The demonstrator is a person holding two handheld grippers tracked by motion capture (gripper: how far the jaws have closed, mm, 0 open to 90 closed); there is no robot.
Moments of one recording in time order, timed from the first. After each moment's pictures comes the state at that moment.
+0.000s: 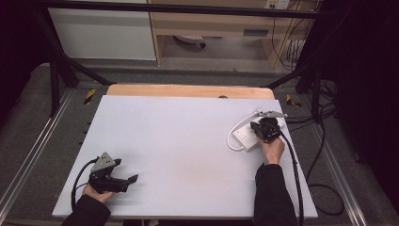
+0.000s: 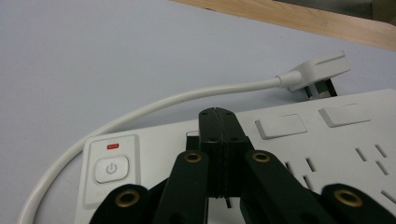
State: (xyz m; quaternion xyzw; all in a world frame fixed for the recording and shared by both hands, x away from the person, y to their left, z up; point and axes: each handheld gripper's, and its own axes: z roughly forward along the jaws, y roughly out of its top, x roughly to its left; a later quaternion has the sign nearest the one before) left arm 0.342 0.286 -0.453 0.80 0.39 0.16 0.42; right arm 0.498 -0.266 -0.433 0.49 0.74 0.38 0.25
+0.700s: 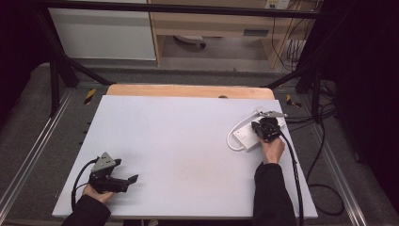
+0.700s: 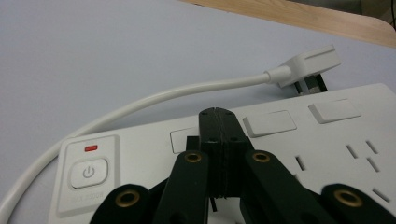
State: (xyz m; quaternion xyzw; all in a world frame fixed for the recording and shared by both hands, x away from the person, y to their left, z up) left arm 0.342 0.286 -0.453 0.80 0.39 0.16 0.42; right arm 0.502 -0.268 -0.439 0.50 0.74 0.37 0.26
